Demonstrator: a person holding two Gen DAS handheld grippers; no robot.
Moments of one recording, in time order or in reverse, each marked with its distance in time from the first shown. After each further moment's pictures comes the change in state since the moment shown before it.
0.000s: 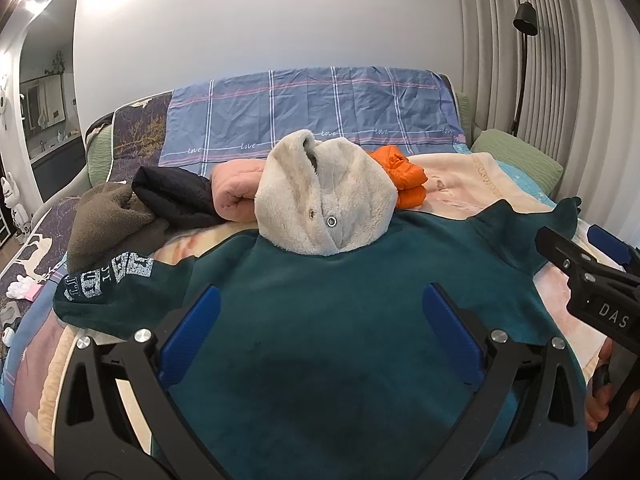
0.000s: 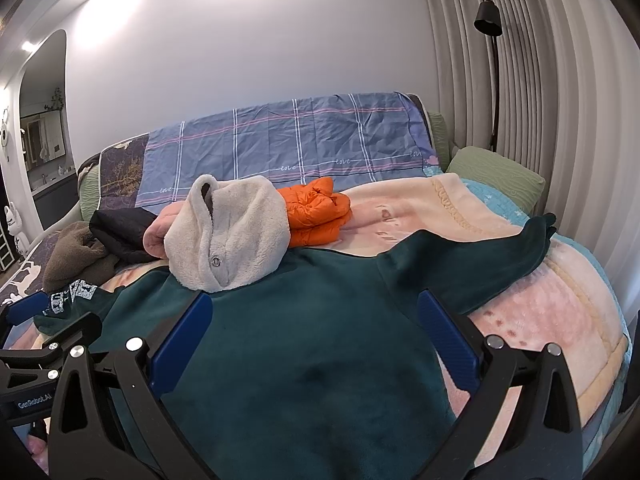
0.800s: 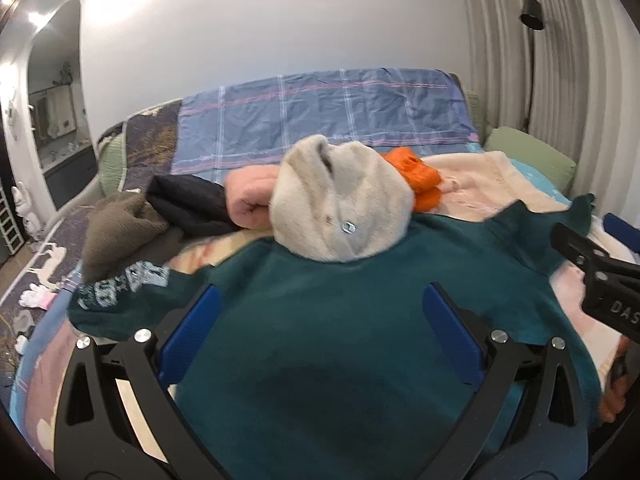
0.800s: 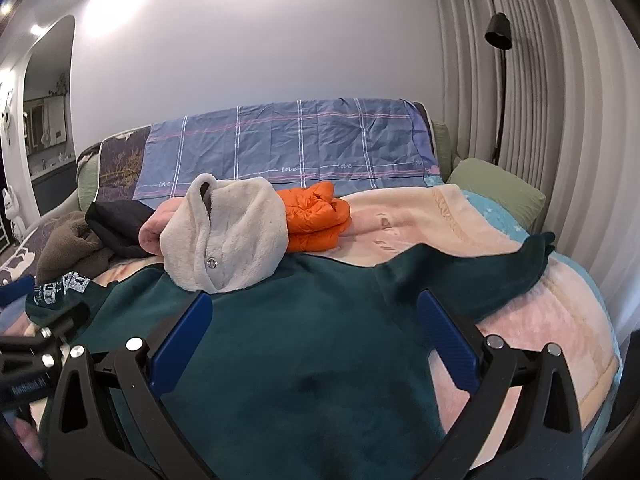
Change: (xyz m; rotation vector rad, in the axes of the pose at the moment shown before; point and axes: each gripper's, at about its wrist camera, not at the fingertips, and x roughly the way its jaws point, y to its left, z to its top) left arm 0.002 0.005 0.010 0.021 -0.022 0.078; right arm 0.010 0.007 0.014 -0.064 0.002 -0.011
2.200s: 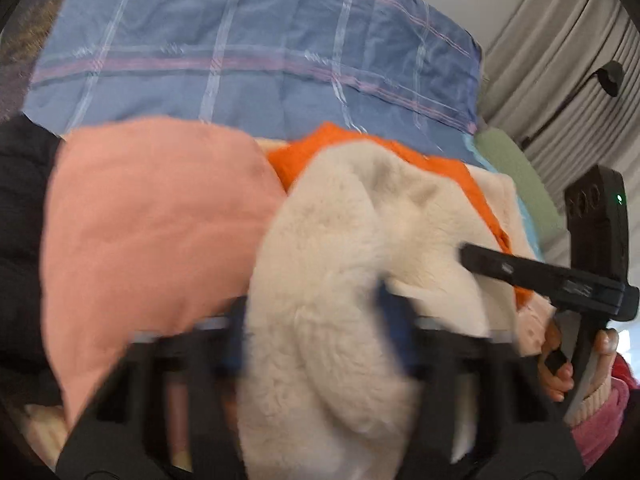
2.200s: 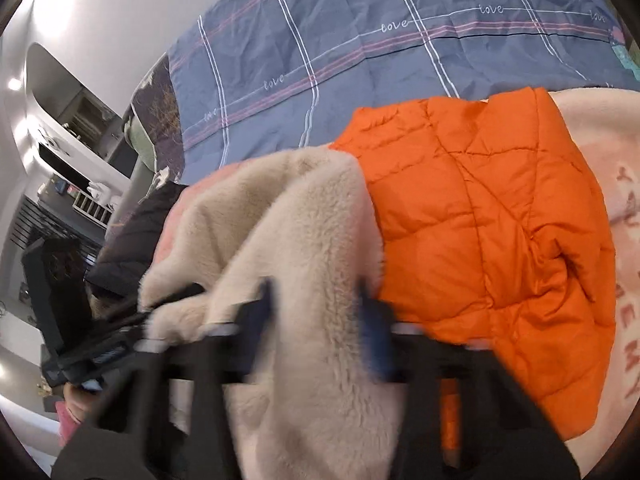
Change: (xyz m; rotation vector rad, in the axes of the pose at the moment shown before) left arm 0.439 0.082 0.150 -0.236 0.425 -0.475; right arm 0.452 0.053 0.144 0.212 0.610 0.534
